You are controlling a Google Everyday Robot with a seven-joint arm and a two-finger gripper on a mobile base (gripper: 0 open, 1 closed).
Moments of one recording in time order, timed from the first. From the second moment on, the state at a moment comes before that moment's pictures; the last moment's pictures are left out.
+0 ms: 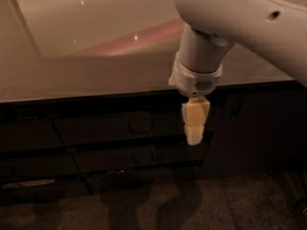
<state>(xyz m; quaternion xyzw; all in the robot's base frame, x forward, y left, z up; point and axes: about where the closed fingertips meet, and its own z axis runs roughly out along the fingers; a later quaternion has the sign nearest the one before) 0.471 -0.083 0.867 -0.76 0.65 0.00 0.07</state>
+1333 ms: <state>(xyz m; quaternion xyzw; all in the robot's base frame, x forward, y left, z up) 0.473 -0.082 0.845 -0.78 0.62 -0.02 0.11</state>
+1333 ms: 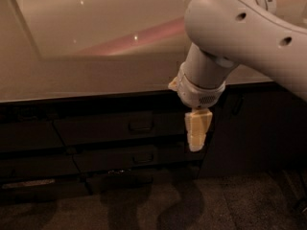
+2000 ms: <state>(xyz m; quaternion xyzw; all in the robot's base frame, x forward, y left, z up) 0.472 -0.076 0.846 -0.78 0.60 -0.04 0.14</state>
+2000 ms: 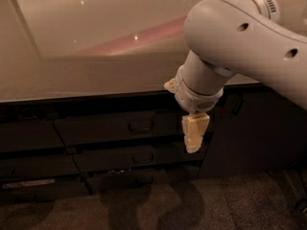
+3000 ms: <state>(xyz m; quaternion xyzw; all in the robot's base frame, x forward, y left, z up) 0.477 -0.072 0.836 -0.80 0.51 0.16 0.25</state>
